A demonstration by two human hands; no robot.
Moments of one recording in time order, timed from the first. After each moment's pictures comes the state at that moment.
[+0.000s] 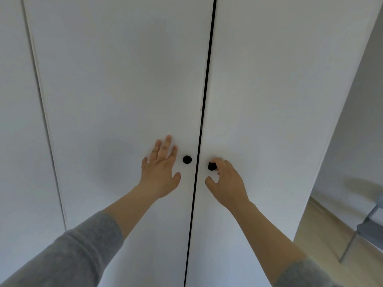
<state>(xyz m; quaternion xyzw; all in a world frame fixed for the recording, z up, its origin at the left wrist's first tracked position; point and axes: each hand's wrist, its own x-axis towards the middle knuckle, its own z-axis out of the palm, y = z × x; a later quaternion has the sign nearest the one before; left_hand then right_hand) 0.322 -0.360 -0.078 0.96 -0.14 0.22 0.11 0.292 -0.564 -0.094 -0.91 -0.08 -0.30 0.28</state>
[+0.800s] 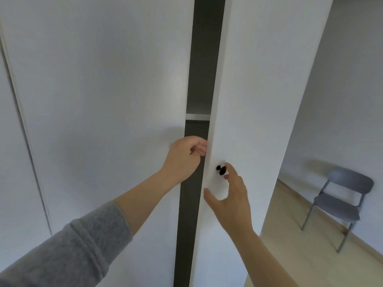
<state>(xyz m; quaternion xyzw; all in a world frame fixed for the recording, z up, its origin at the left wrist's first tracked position) 0.258 -0.420 -0.042 0.77 -0.33 0.17 0.51 0.187 -0.553 -0.140 -0.85 0.06 -0.37 0.37</state>
